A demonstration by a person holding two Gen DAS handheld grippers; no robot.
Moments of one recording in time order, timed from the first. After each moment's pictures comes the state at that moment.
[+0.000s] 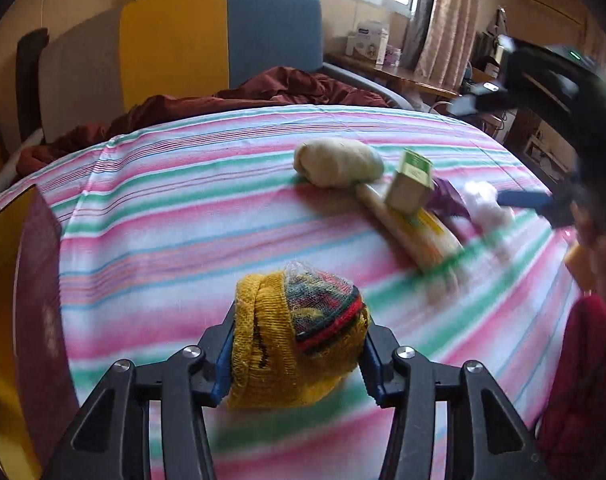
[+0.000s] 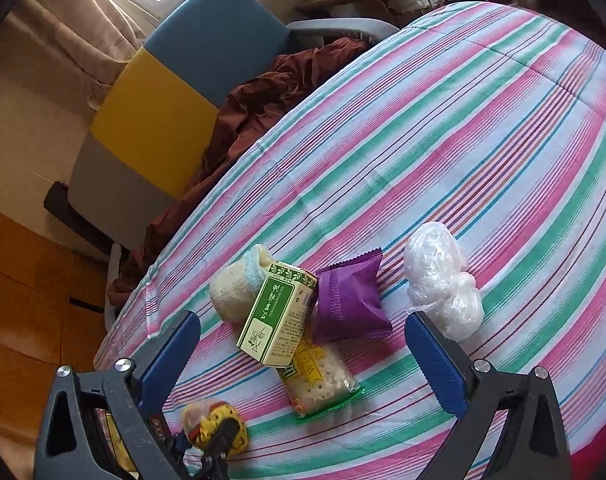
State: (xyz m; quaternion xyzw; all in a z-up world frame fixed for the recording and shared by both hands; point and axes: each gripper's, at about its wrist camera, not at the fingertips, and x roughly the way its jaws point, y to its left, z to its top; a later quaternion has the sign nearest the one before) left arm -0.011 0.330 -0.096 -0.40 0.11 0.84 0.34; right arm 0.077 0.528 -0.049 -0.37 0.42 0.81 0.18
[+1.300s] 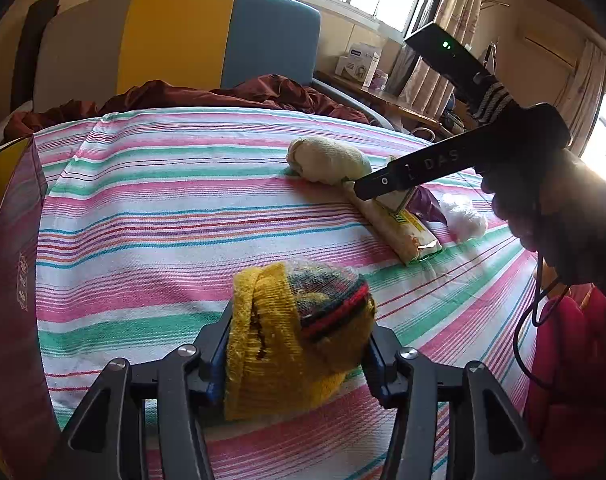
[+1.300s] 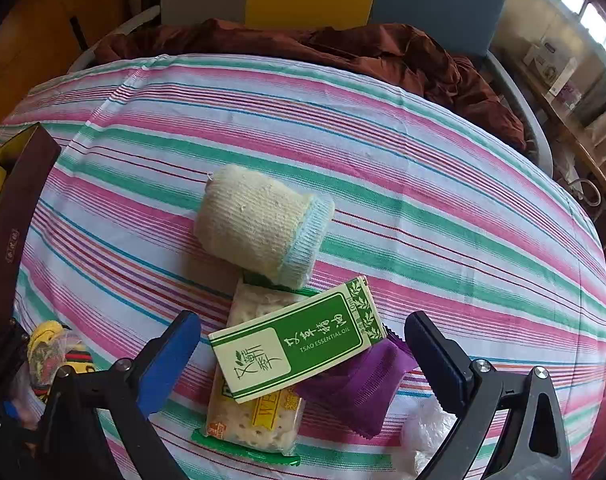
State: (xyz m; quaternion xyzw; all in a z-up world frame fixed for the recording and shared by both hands) left arm -0.020 0.314 -0.113 -0.40 0.03 0.83 0.39; right arm -0.028 0.470 -0.077 -0.56 -0.01 0.83 0.05
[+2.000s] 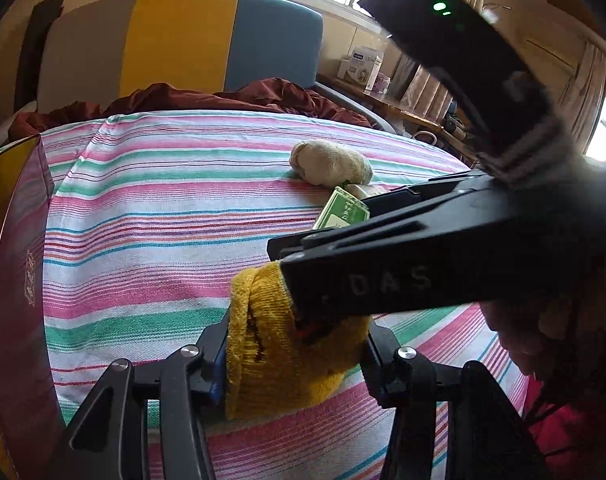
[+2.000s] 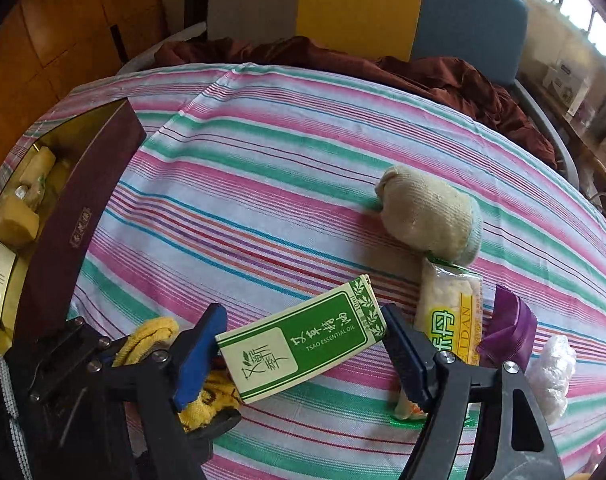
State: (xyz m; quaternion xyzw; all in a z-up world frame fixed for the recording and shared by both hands) left arm -0.017 0.309 -0.113 -0.40 0.03 0.83 0.38; right arm -0.011 0.368 -0.089 -0.52 0.00 0.85 0.01
